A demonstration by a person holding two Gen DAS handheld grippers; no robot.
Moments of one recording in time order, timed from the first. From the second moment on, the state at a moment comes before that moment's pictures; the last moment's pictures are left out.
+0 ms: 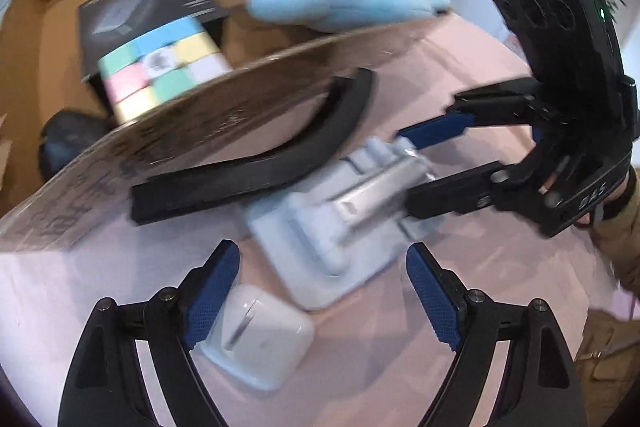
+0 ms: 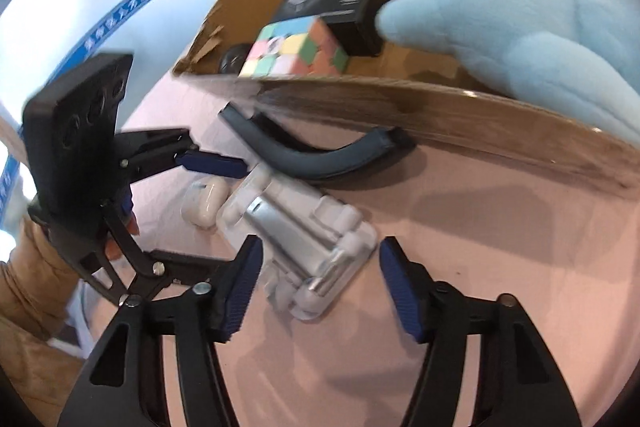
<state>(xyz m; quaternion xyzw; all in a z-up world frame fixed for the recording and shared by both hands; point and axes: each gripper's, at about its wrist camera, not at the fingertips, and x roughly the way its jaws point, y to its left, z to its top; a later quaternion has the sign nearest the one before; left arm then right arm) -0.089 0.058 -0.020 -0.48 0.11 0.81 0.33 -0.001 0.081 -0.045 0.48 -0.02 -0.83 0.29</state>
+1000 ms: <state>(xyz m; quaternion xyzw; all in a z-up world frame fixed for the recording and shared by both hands) -0.023 0.065 -0.007 -0.40 0.06 0.82 0.40 0.120 0.019 -0.041 0.30 0.31 -0.88 0.21</state>
